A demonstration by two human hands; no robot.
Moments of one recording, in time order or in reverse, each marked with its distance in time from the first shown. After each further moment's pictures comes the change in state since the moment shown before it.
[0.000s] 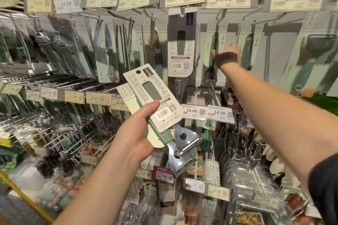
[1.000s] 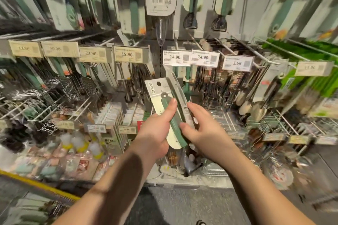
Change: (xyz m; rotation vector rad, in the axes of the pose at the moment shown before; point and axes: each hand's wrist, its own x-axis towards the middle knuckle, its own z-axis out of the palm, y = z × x) left_hand -0.007 -0.122 -0.057 0.317 -0.037 -0.365; right_hand -0.352 0.101 -0.052 -0.040 -0.619 -0.069
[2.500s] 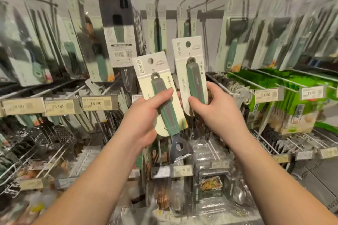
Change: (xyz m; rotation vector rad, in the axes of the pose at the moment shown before) left_hand -0.009 0.100 0.089 0.078 -0.304 0.342; right_hand 0.049 -0.003 -0.124 0.028 0.522 -0.072
